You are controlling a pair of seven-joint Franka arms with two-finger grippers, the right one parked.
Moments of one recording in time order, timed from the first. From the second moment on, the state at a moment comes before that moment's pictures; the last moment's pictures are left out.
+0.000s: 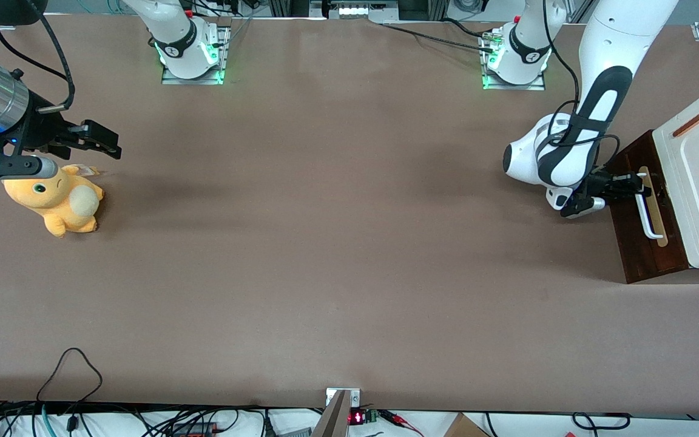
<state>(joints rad) -0.06 0.42 -0.07 -2.36 1.60 1.67 -1.15</state>
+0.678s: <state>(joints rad) -0.06 0.42 -0.09 -2.36 1.59 1.68 -1.16</state>
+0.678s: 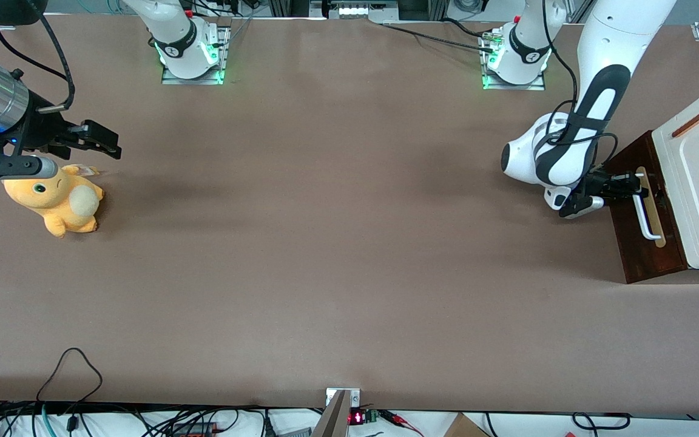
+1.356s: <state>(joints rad) -0.06 0.40 -0.23 -2.34 1.50 1.67 -1.15</state>
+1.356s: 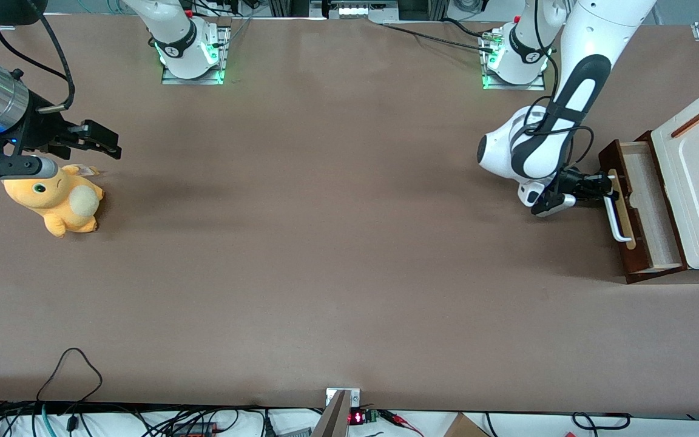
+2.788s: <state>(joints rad) -0.10 0.39 -0.34 -2.24 1.37 1.71 -1.06</state>
